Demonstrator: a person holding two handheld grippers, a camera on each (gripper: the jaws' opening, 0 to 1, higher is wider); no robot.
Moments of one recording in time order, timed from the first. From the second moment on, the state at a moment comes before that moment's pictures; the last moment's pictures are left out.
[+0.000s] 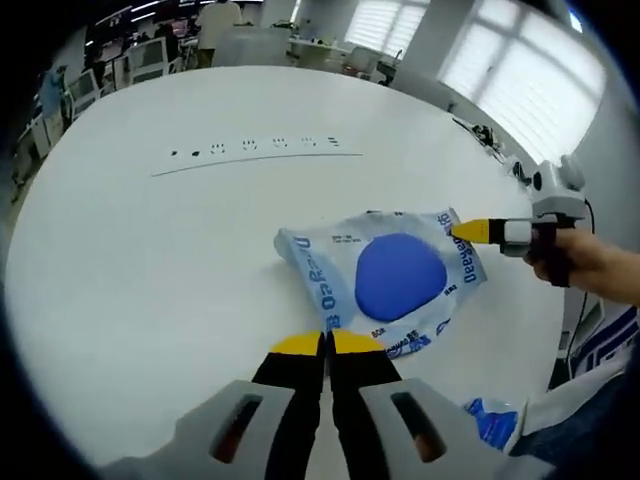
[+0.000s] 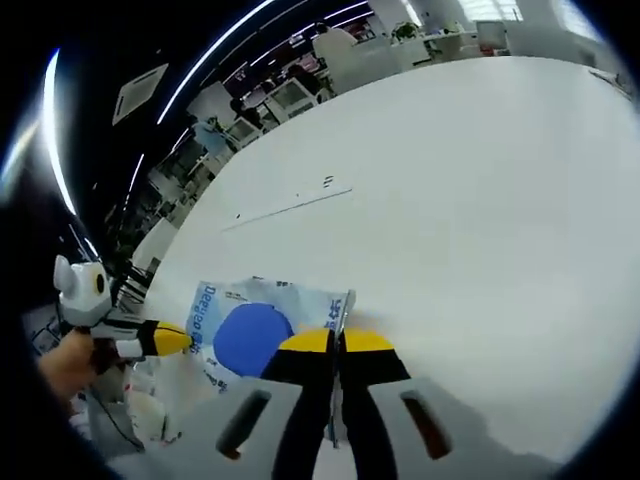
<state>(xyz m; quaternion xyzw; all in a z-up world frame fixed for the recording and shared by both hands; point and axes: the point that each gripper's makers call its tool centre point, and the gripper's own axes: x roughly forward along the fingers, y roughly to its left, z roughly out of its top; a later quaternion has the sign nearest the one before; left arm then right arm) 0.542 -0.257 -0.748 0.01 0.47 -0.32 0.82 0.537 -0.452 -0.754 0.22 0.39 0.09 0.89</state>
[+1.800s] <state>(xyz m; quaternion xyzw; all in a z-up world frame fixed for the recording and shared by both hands) 0.515 -0.243 -0.701 -0.09 0.39 -0.27 0.87 0.481 -0.415 -0.696 0.16 0.32 0.22 0.91</state>
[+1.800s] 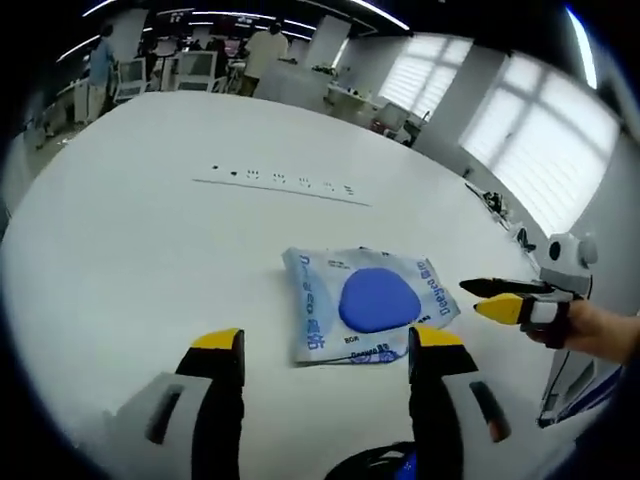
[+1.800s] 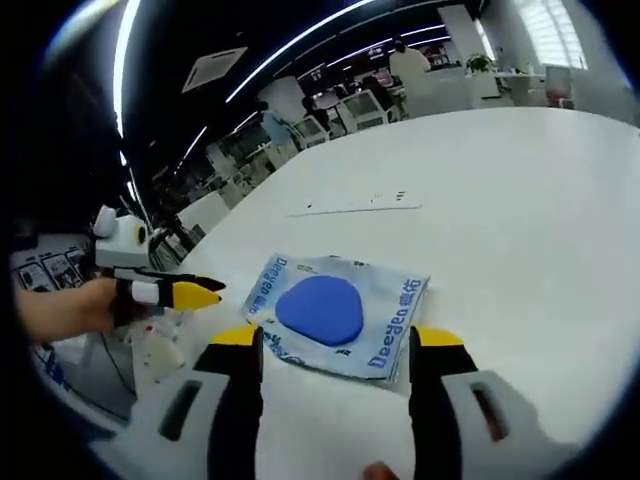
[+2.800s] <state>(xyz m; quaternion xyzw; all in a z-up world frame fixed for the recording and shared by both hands) 0.415 -0.213 -0.675 -0.10 0.38 -0.28 0.88 0.381 -0.391 -0.683 0.19 0.32 0.21 0.90</state>
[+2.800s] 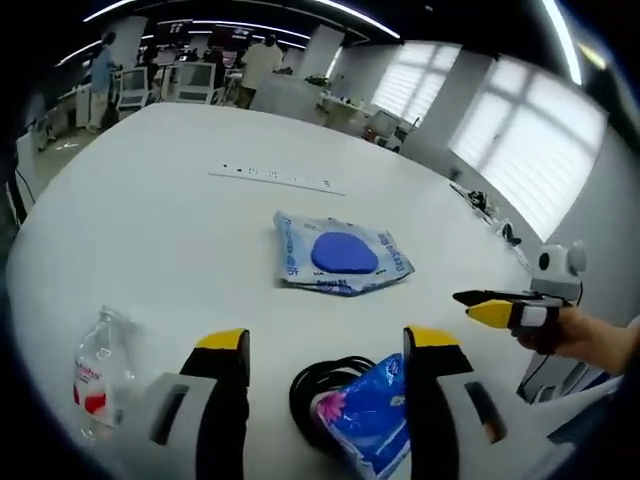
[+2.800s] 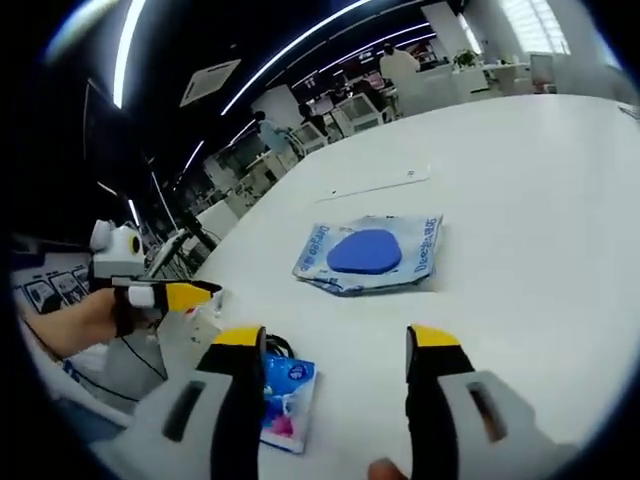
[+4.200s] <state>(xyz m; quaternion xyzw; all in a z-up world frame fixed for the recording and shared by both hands) 0.307 -0.217 -0.718 -0.07 0.43 -0.28 0.86 0.312 -0.344 -0.734 0.17 0.41 0.23 0.87</state>
